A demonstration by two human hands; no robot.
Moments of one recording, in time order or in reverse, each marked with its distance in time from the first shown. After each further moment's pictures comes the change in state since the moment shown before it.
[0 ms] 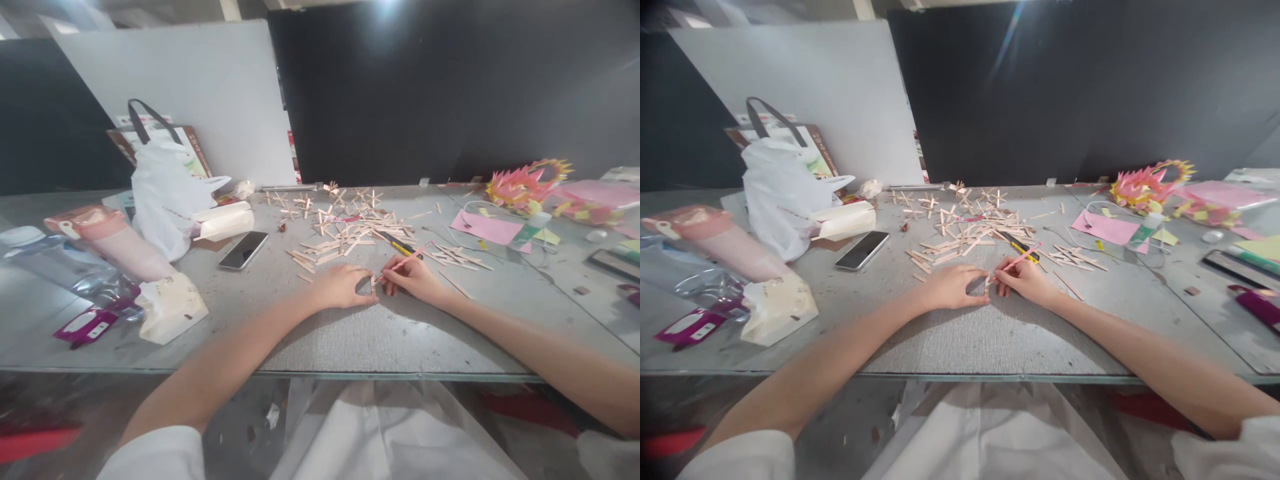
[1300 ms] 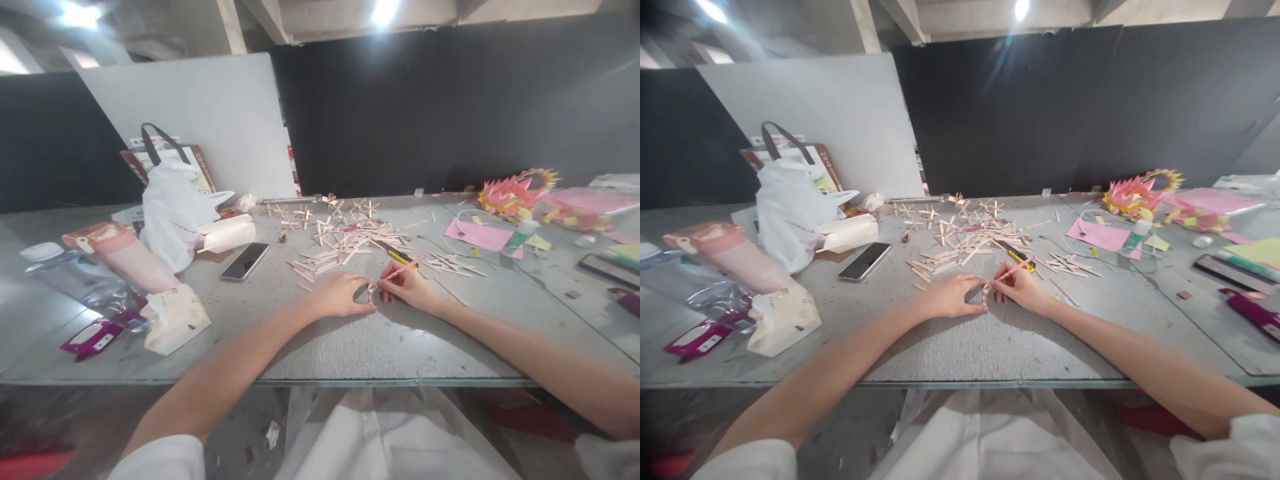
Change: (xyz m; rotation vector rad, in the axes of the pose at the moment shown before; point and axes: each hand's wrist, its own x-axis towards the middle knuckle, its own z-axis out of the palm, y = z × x) left_hand -0.002 -0.001 0.001 0.042 0.007 -0.013; right_hand 0.004 0.014 0.003 0.036 -0.013 -0.046
